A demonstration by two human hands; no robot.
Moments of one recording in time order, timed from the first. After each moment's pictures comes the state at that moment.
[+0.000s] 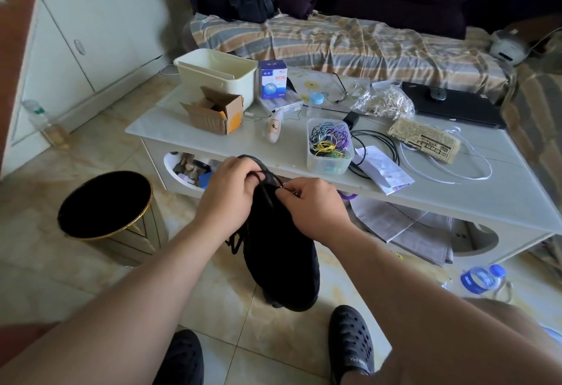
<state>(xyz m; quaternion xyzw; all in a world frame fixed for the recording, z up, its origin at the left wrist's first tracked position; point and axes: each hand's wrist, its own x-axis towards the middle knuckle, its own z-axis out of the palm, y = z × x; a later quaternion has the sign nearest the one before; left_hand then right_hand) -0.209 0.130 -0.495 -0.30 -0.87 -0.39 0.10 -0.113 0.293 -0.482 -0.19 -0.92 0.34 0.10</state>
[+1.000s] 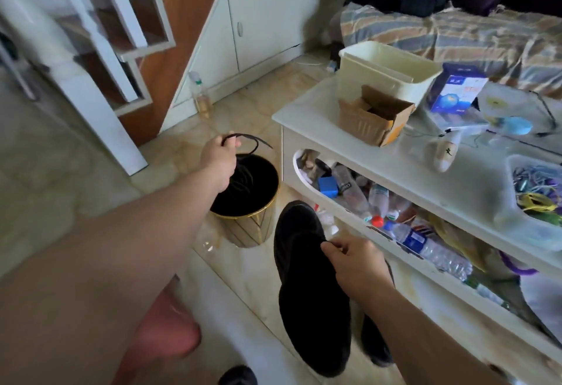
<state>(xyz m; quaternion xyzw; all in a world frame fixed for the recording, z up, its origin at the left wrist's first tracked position) -0.428 -0.117 -0.554 0.22 -0.77 -0.60 0.02 -0.220 0.143 -0.582 -0.15 -0.91 0.38 -0.08</state>
